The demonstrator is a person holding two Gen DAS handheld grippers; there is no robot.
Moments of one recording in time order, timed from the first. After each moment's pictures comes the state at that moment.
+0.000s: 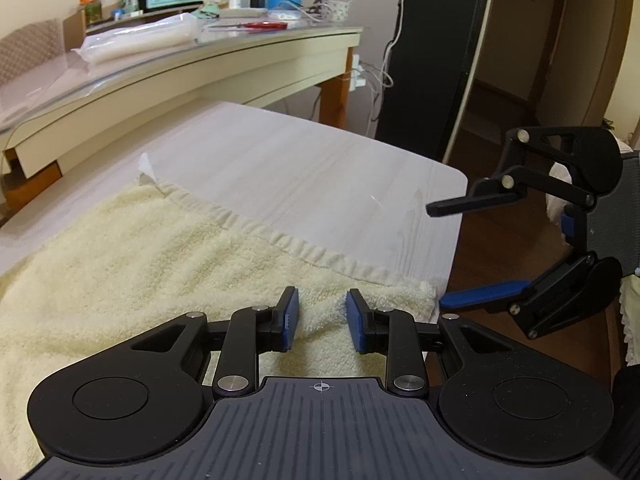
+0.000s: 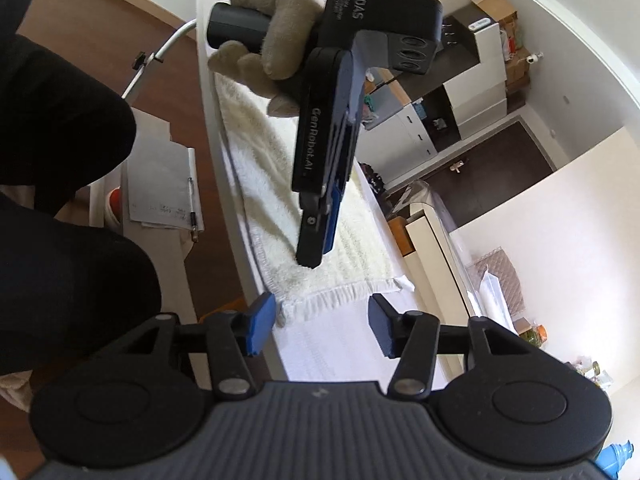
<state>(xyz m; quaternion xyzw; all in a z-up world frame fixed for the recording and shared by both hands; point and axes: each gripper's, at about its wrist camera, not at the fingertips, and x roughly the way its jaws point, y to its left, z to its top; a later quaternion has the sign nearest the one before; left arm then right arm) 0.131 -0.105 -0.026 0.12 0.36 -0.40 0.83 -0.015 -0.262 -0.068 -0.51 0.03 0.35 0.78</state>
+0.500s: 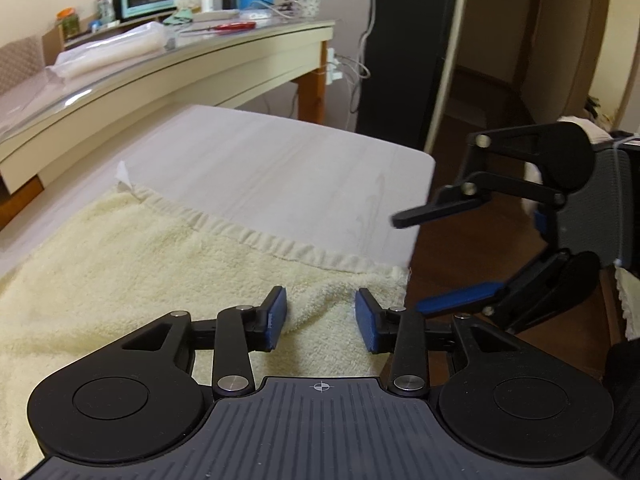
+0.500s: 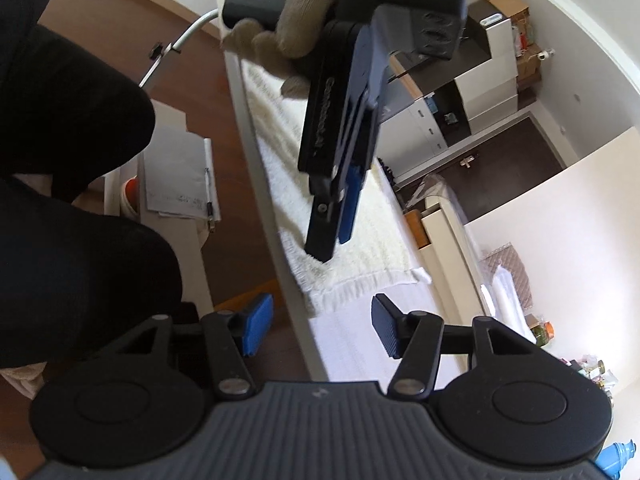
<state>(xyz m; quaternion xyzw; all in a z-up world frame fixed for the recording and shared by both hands) 0.104 -0.117 -0.025 0.15 0.35 -0.43 0.82 -0.033 -0.262 -0.082 -0.53 0.04 0.36 0.77</state>
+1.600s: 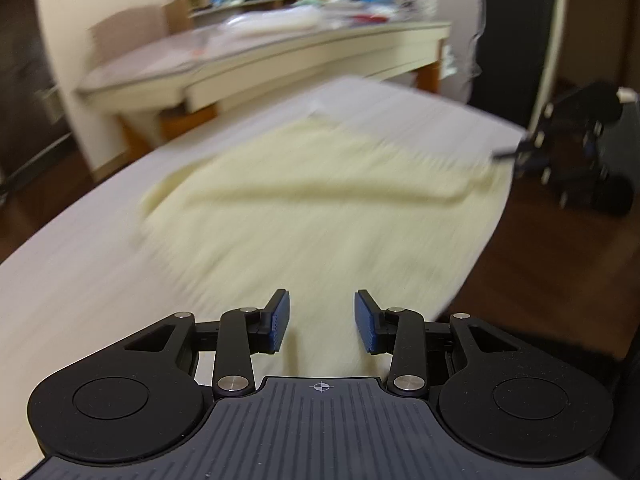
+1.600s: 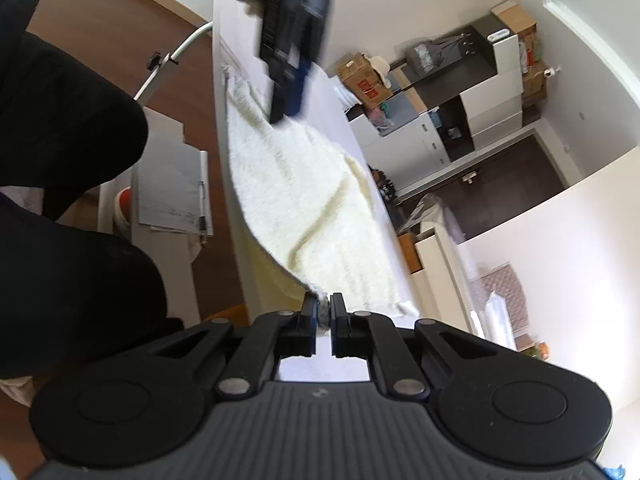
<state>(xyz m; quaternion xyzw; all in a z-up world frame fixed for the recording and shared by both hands) 0.047 0.026 -0.012 0.15 0.37 -0.25 0.88 -0.027 -0.242 -0.060 -0.53 0.03 0.36 0.76</state>
